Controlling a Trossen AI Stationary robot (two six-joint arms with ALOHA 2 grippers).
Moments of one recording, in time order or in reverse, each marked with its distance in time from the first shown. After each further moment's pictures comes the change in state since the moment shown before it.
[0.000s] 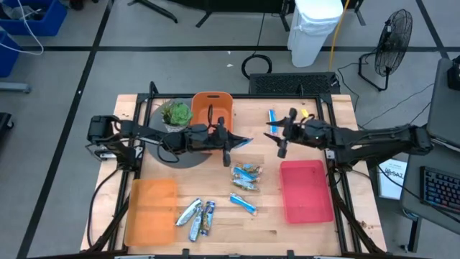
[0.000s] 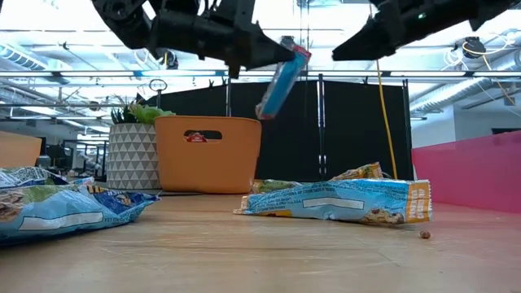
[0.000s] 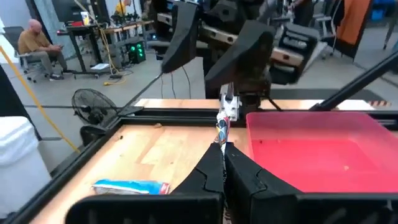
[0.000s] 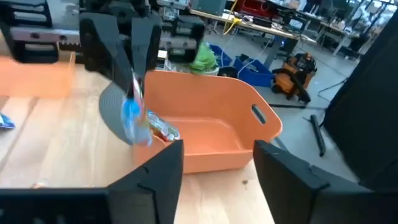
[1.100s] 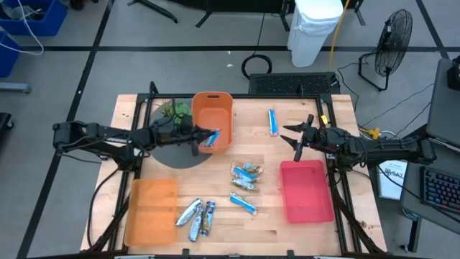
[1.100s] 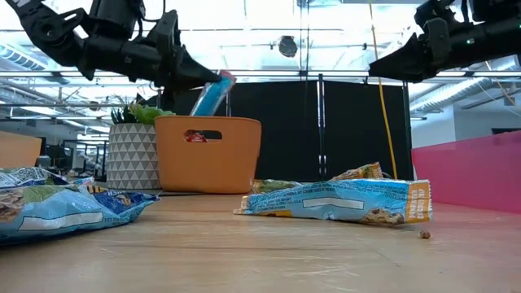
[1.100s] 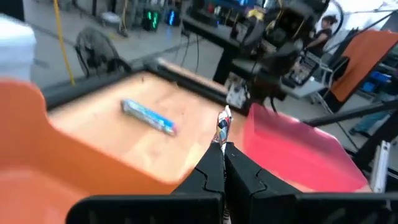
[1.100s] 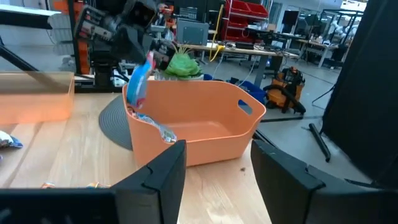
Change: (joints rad) left arm 0.166 -0.401 -0.454 0.022 0.138 -0.412; right arm -0.001 -0.388 -0.342 0.120 0.026 0.085
